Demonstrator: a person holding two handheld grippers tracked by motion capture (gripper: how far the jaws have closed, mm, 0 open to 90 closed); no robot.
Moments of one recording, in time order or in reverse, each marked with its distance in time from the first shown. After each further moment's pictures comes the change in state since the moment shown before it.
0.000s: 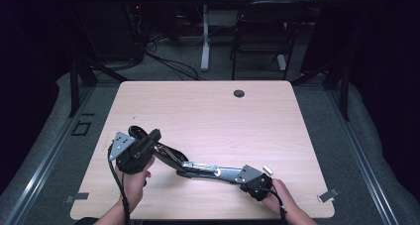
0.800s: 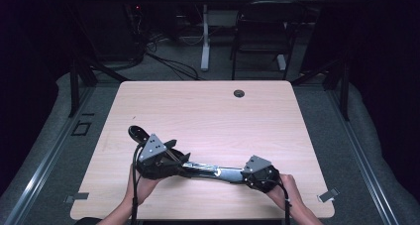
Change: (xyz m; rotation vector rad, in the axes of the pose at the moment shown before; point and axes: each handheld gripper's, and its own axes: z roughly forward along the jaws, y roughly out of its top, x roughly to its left) left arm -0.036 -0.001 0.018 0.306 -0.286 0.274; right arm -0.029 0.006 -0.019 -0.031 -0.014 0.081
